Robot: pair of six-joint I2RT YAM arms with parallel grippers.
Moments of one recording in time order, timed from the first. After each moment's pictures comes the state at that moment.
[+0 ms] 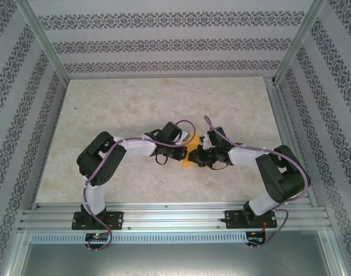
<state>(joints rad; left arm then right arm) -0.75 1.94 1.12 -0.17 0.33 -0.35 0.46 1.57 0.63 -0.05 -0.67 0.81</state>
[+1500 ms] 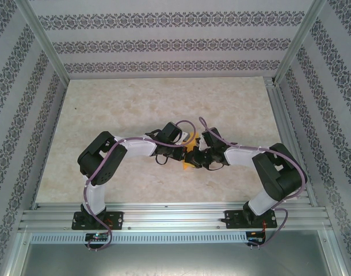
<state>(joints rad) -0.75 1.95 1.12 -0.16 0.33 -0.35 0.51 1.61 0.66 -0.04 -0.63 0.86</state>
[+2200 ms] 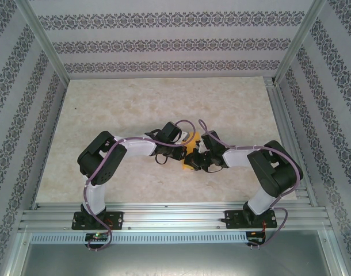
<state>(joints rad) -0.74 1.95 1.12 -0.16 0.33 -0.35 0.53 1.64 0.61 0.07 -0.63 0.94</state>
